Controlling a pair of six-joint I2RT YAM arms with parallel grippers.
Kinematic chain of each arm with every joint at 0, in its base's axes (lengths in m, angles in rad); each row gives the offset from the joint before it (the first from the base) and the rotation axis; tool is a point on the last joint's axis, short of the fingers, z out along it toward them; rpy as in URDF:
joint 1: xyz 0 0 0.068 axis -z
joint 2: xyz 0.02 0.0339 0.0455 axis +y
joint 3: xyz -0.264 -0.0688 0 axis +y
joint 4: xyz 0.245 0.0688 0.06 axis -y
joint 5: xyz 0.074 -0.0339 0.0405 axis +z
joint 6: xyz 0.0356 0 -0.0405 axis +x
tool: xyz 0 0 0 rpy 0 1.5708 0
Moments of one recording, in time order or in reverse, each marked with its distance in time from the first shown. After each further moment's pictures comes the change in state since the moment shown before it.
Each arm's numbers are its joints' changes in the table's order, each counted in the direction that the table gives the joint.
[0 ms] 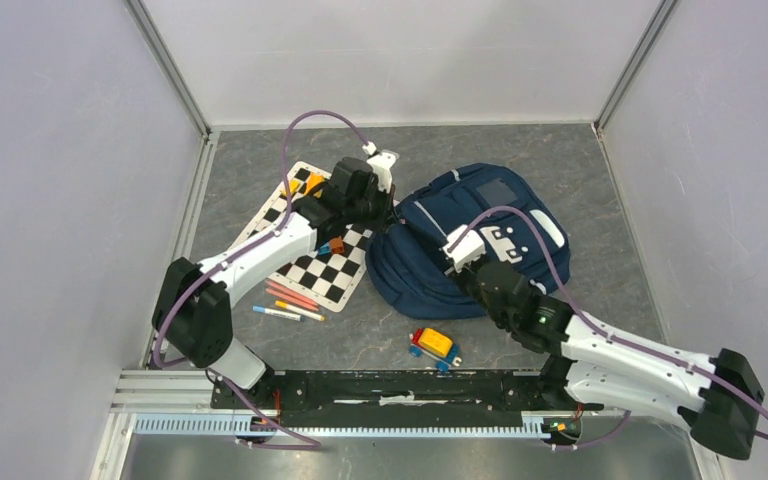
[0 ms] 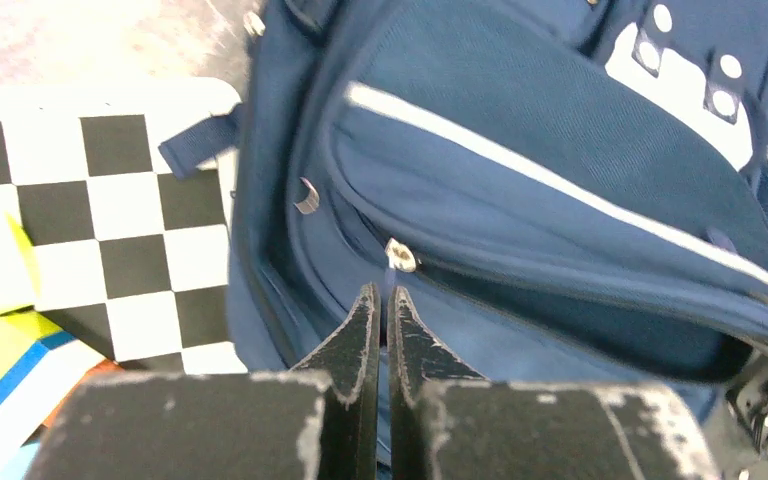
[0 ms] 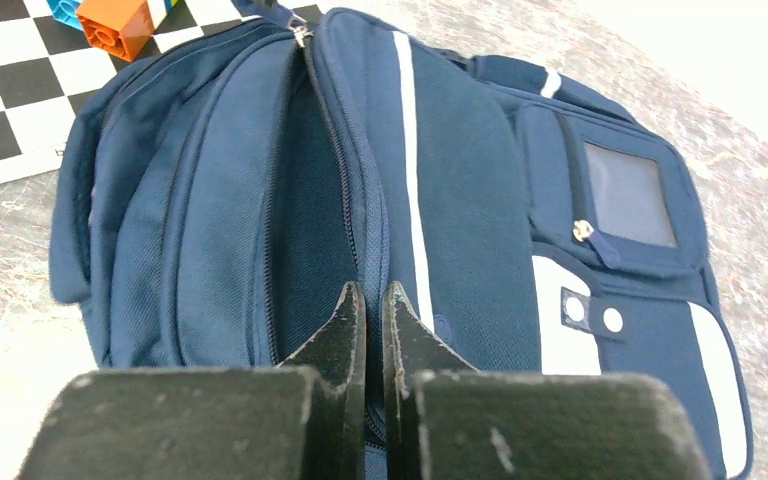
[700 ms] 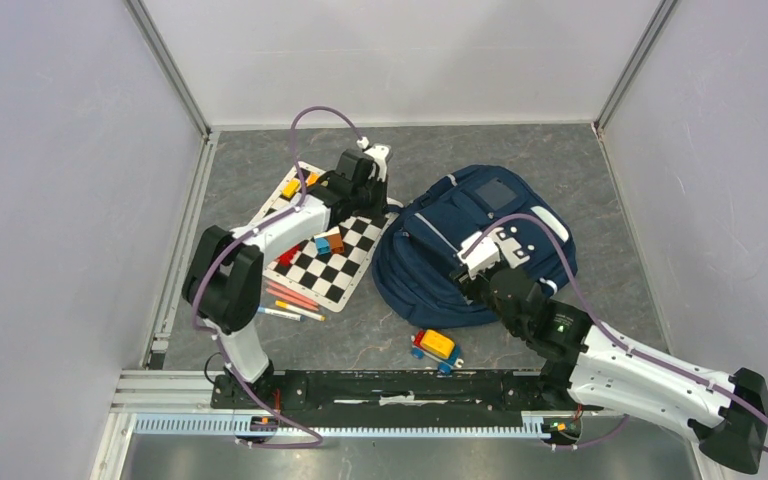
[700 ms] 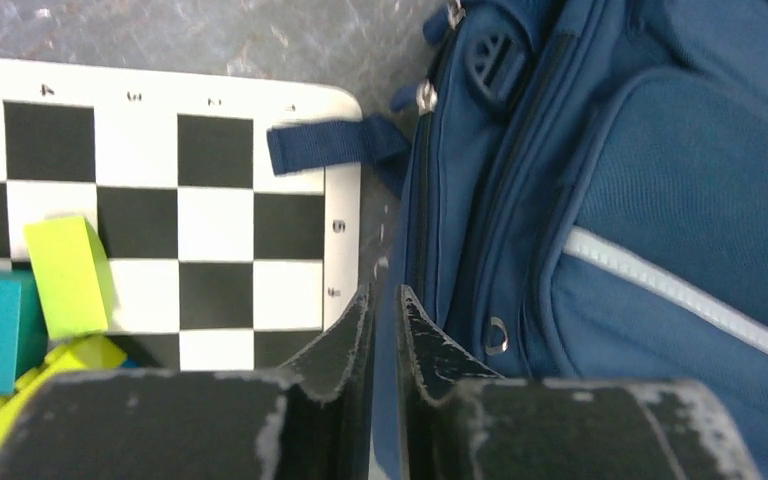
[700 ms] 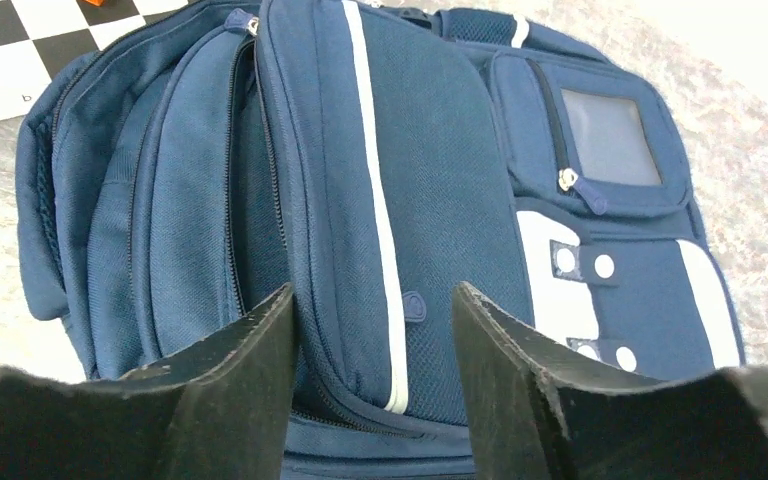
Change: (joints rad) left arm -0.098 0.251 -0.129 0.050 0.068 -0.025; right arm 0.002 -0.174 0.029 -0.188 -0.024 0.045
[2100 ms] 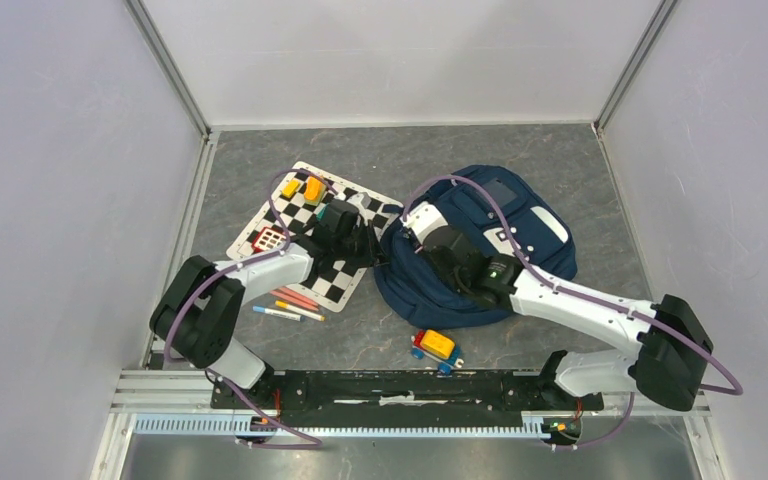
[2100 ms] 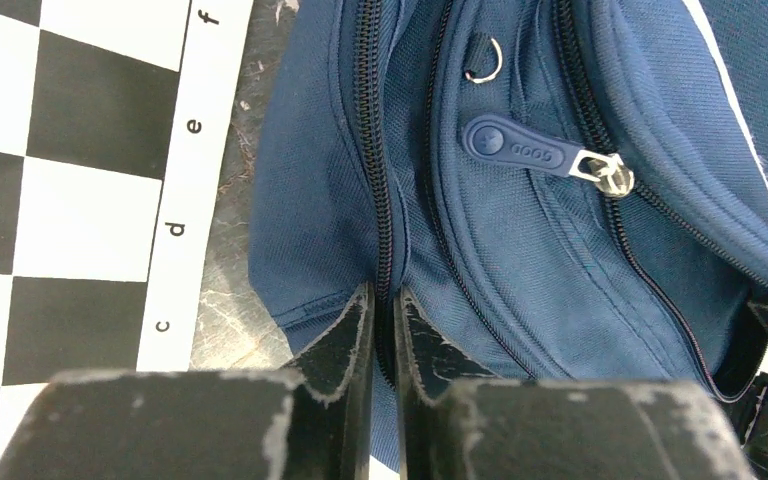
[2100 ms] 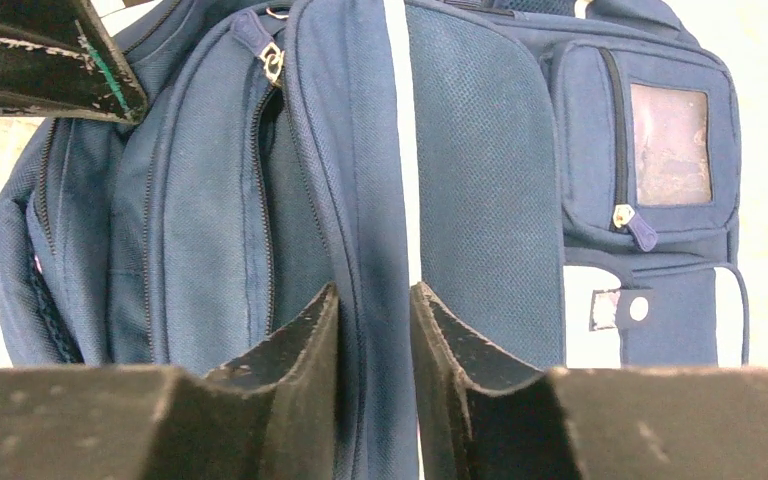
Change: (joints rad) left arm 0.048 -0.250 0.494 0.208 -0.145 -0.430; right arm 0.028 0.556 -0.386 -0.176 -0.003 0.059
